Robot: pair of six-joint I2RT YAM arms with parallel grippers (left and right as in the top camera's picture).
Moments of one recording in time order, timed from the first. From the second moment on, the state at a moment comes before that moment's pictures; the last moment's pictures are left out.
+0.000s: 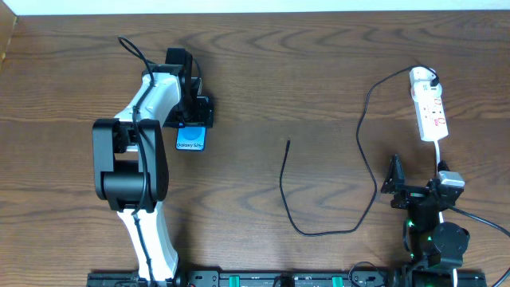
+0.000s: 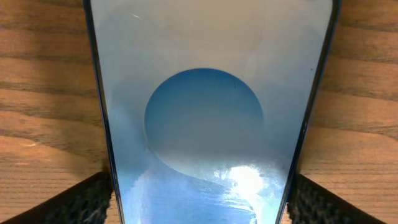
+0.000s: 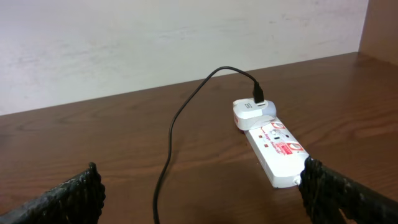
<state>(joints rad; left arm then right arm) -0.05 2.13 1.52 -0.89 0.02 -0.02 -0.10 0.01 0.01 -0.07 -0.03 0.16</state>
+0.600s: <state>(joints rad) -0.05 2.13 1.52 -0.89 0.02 -0.02 -0.10 0.01 0.01 -0.07 -0.03 0.16</state>
